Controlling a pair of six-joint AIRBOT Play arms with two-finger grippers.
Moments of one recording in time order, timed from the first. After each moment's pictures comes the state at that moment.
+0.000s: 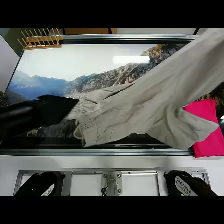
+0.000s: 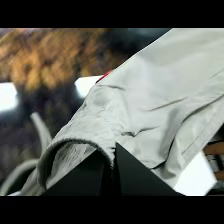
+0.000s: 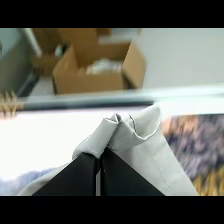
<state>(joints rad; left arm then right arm) -0.46 -0.66 1.26 1.17 -1.16 -2.01 -0.16 -1.06 1.98 -1.13 1.17 1.58</state>
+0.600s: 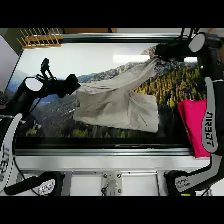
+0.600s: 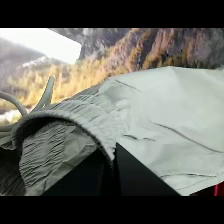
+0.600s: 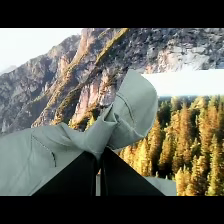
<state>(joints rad) -0.03 -1.38 1.19 0.86 -0.80 -1.68 0.05 -1.70 1.98 -1.36 1.07 1.73</state>
